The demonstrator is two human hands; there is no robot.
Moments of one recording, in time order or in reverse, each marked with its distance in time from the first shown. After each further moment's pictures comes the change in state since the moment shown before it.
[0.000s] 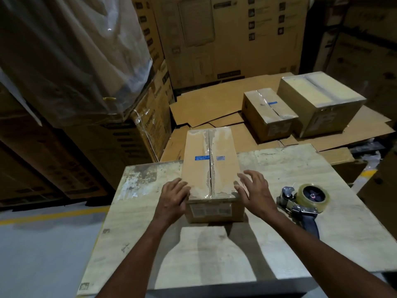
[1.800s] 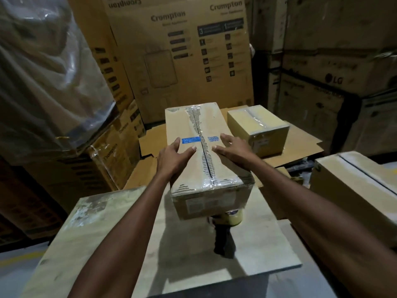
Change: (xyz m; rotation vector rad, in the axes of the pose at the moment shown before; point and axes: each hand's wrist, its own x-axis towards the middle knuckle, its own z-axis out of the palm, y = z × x) left_hand 0.267 0.338 -0.068 -0.526 -0.051 -0.610; right_hand 0.051 0.116 -0.332 0.357 -0.055 0.344
